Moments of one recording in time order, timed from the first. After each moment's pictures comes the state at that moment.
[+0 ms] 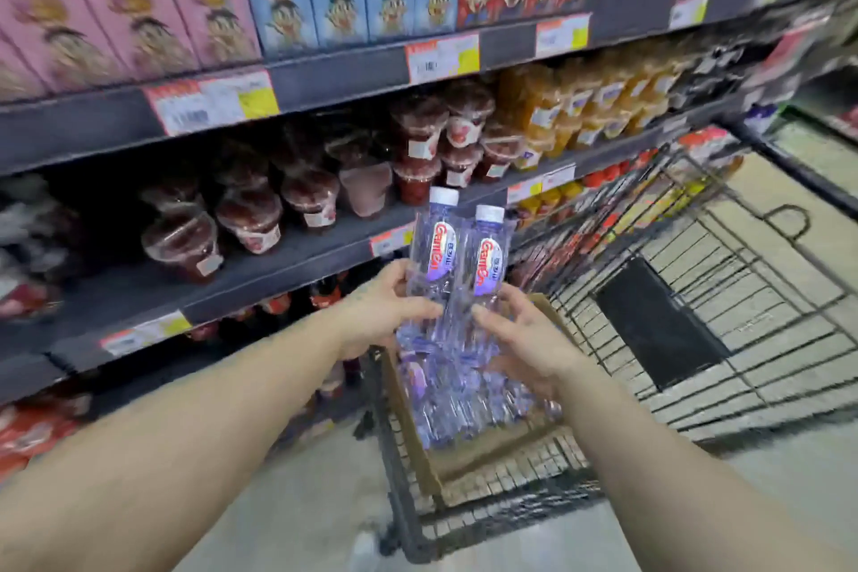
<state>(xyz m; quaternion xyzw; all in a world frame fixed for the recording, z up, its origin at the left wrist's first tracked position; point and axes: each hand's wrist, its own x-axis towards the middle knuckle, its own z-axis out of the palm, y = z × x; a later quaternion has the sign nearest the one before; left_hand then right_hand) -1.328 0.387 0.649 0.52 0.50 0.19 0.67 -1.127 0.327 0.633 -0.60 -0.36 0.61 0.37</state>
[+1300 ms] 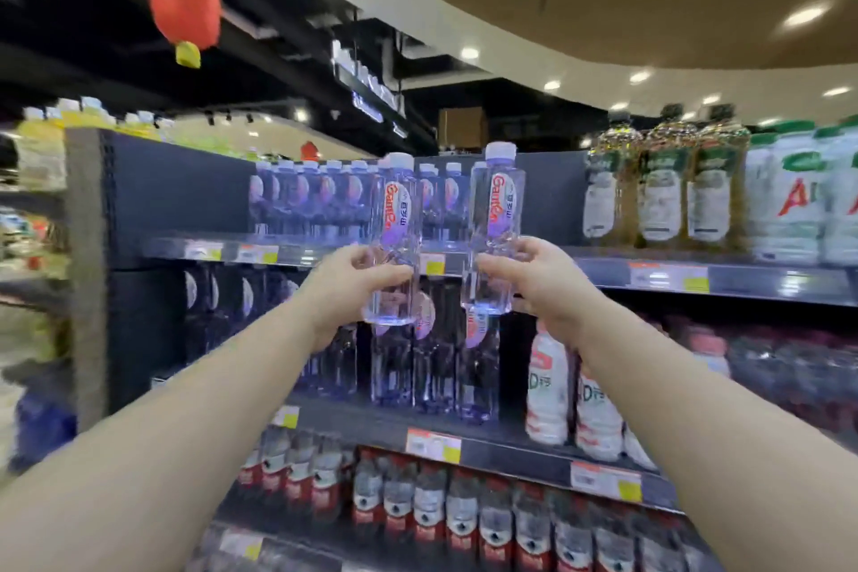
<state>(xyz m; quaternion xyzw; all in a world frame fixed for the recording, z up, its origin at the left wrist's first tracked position) -2.103 -0.027 1.070 0.46 0.61 0.63 0.13 -1.921 0.120 1.078 -0.16 -0.72 0.52 0.42</state>
